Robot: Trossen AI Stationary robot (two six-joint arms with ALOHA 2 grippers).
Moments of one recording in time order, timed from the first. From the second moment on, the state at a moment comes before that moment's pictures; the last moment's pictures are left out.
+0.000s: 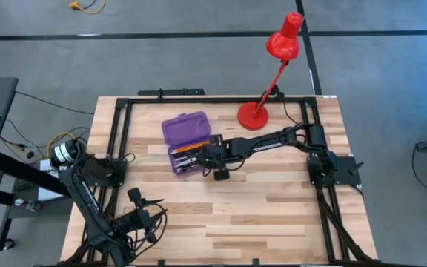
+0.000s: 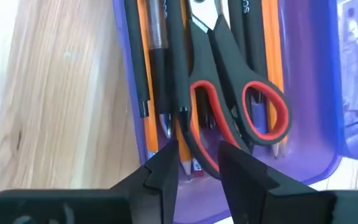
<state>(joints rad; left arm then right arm) -1.07 1.69 1.17 -1.20 -1.14 -1.35 0.00 2.10 1.49 -0.56 0.26 -0.32</state>
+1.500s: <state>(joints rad) -1.02 1.69 1.17 -1.26 -1.19 -1.35 0.26 2.09 1.52 -0.95 0.14 -0.40</state>
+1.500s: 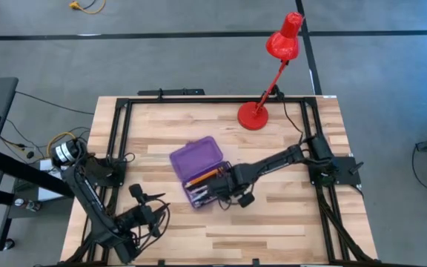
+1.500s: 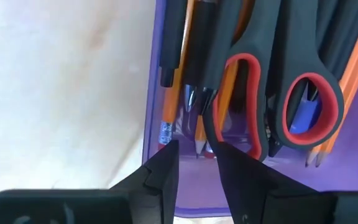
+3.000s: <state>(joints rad) -0.66 1.24 0.46 -0.44 -0.99 -0.78 0.54 1.95 1.50 -0.75 0.40 0.48</state>
